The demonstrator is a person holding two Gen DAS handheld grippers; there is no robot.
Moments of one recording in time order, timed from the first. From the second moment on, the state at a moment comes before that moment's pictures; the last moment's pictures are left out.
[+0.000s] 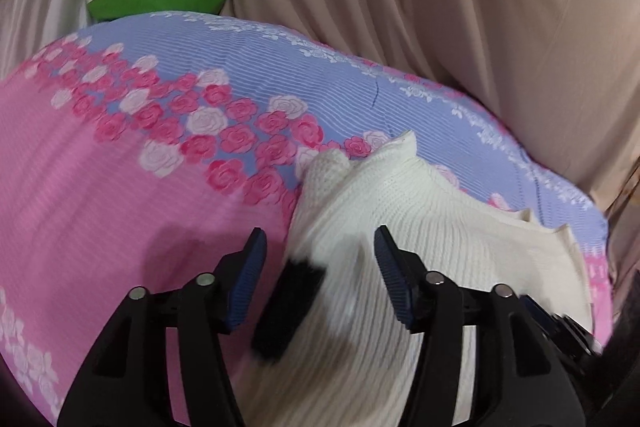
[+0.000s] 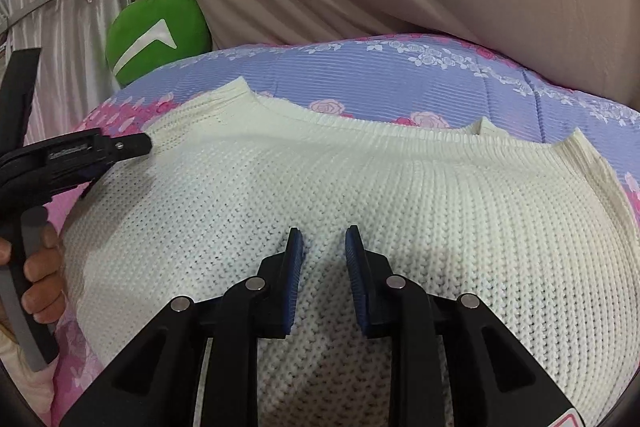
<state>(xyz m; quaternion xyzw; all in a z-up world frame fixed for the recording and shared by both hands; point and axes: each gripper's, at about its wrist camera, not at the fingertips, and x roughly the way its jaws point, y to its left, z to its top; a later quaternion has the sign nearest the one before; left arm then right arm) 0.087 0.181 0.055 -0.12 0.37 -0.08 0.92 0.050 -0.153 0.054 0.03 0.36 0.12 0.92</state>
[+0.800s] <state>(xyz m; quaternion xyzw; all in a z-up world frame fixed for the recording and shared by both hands) 0.014 0.088 0.141 -0.12 0.30 -0.26 0.91 0.009 -0.209 0.092 0.13 0.33 0.14 0.92</state>
